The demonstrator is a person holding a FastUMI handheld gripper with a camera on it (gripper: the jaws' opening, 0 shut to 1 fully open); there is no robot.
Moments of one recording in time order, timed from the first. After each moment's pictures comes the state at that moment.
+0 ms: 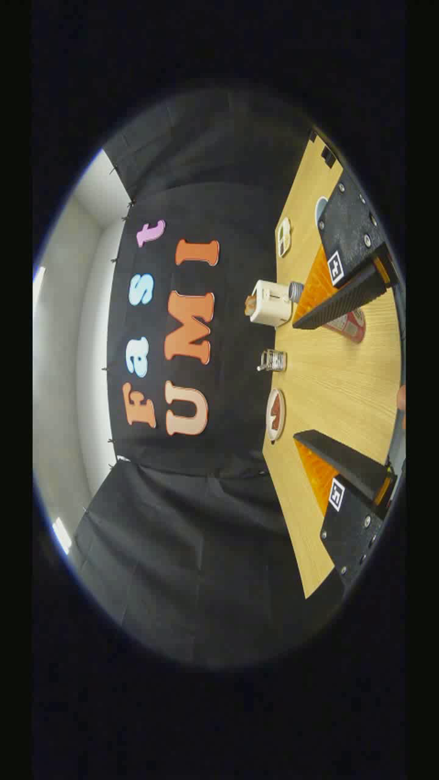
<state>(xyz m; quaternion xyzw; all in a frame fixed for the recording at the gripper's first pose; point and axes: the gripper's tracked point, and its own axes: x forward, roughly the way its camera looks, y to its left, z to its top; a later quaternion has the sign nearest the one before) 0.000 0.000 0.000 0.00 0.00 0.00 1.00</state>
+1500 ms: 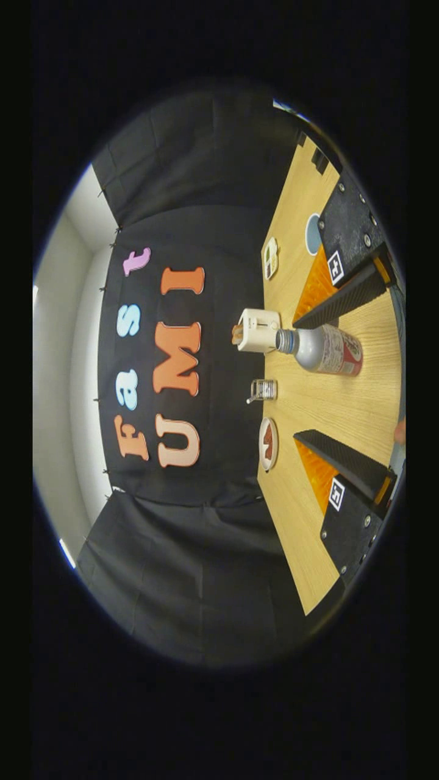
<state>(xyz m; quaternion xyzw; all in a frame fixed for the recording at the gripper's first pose) 0.009 -0.073 -0.029 0.04 0.03 -0.06 1.00</state>
